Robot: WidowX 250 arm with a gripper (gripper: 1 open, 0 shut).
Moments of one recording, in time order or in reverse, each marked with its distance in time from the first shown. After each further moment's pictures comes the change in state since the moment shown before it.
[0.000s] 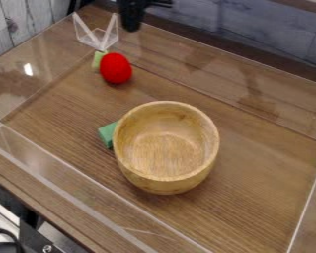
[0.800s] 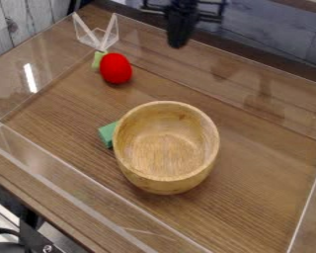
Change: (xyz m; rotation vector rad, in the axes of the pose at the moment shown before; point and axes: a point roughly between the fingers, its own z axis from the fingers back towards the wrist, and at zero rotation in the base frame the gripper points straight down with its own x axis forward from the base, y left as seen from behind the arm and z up) arm -0.022 -0.060 -0.003 0.026 0.026 0.114
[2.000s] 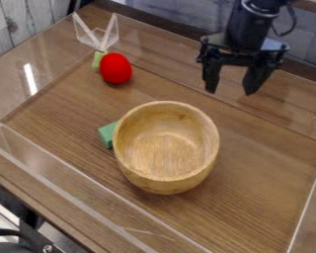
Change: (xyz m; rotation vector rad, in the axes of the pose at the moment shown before) arm -0.051 -0.055 -0.013 -0.009 0.023 0.071
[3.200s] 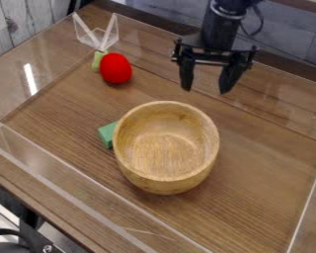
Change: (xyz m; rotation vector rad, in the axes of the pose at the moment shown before) arm 0.019 0.021 -0.024 0.000 -0.003 -0.028
